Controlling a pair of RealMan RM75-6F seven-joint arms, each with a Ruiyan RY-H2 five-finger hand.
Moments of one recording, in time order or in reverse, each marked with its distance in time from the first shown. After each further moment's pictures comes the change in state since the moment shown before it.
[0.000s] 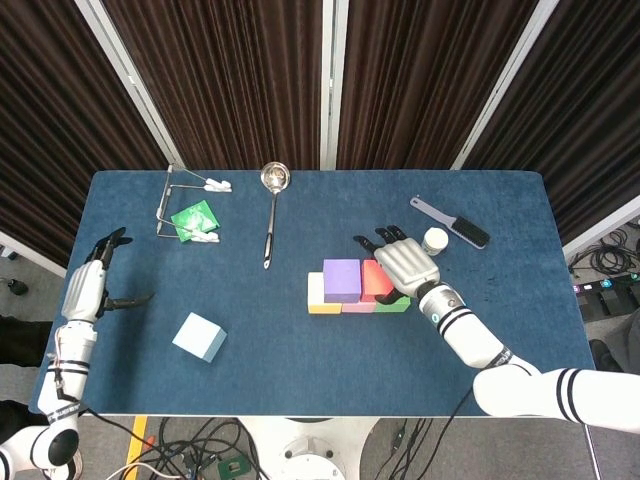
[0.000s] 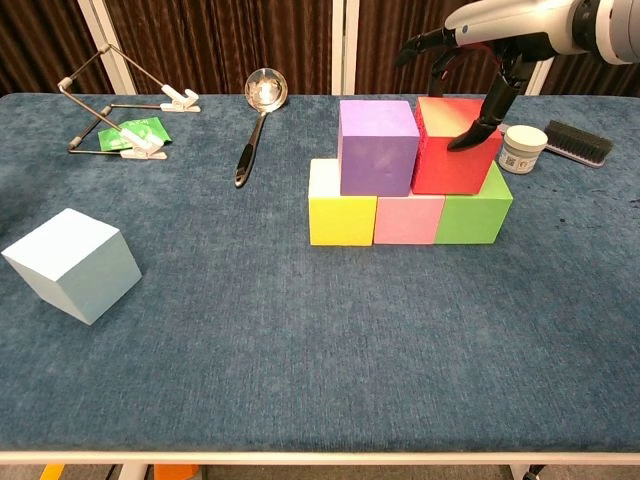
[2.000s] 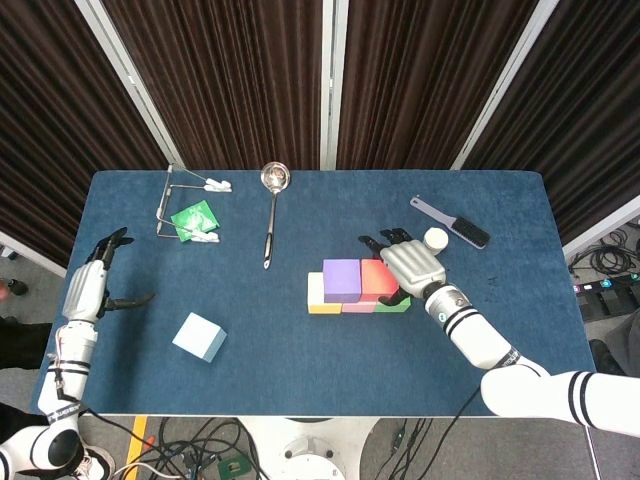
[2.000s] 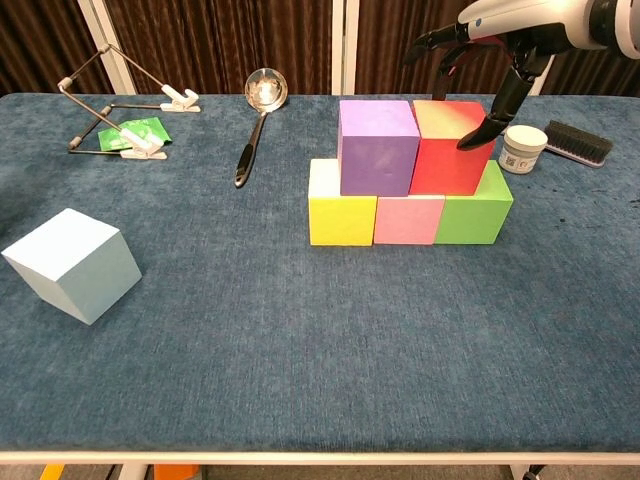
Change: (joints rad) left arm -0.002 0.002 0.001 -0.007 0.003 -0.002 0.007; right arm -0.032 0.030 0.030 -0.013 0.015 -0.048 0.036
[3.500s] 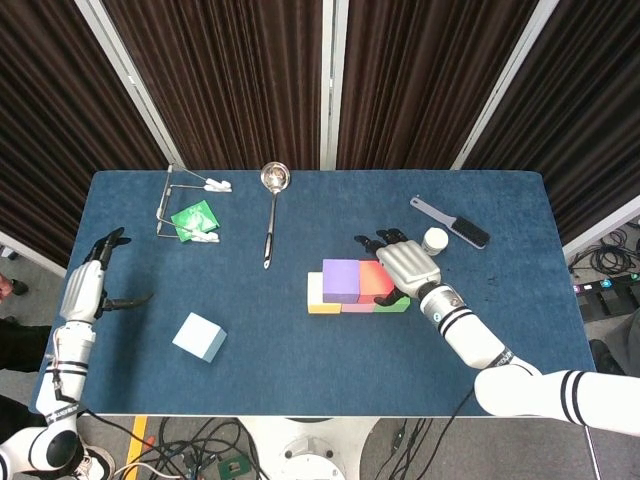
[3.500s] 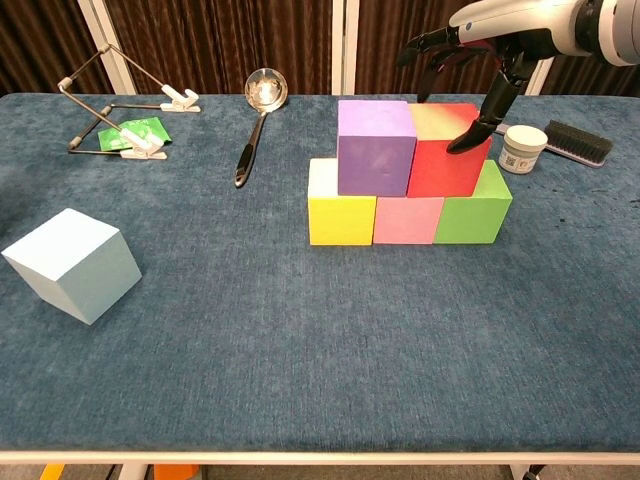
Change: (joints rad) left arm 0.006 0.006 0.000 -0.005 -0.002 0.005 -0.003; right arm -0.006 -0.025 0.019 0.008 0.007 0.002 0.008
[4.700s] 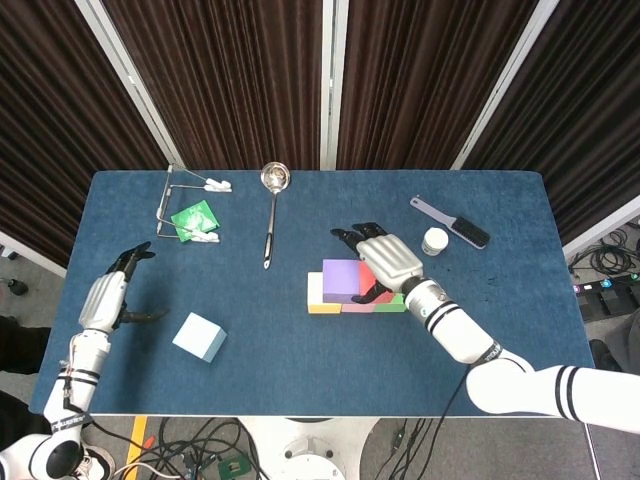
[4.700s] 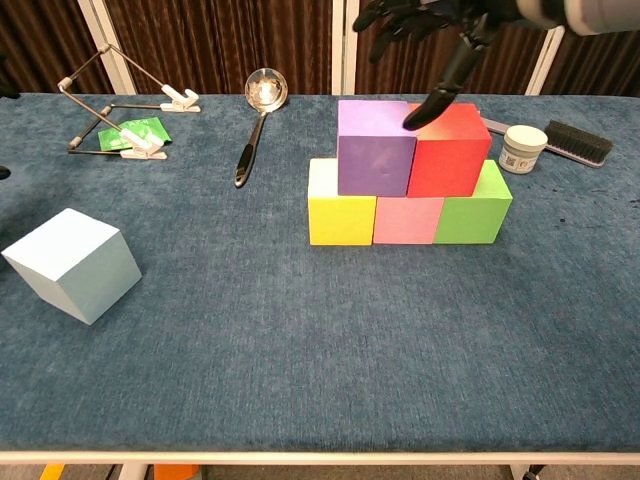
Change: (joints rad) left arm -0.010 0.029 0.048 -0.094 0.022 -0.039 0.059; right arm 0.014 -0.028 0.079 0.016 -0.053 -0.035 0.093
